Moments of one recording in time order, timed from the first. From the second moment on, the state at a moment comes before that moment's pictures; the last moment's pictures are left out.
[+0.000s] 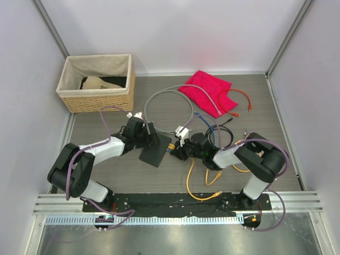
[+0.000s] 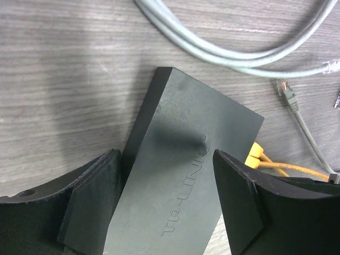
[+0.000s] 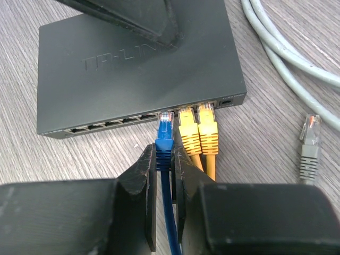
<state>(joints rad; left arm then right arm) -0.50 1.47 0.65 0.00 0.05 -0.68 0.81 1.68 0.49 0.76 -0.24 0.07</state>
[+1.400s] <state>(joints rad) -0.55 1.48 0.61 0.10 0.00 -0.55 0.82 1.71 0.56 0.72 -0.23 -0.06</state>
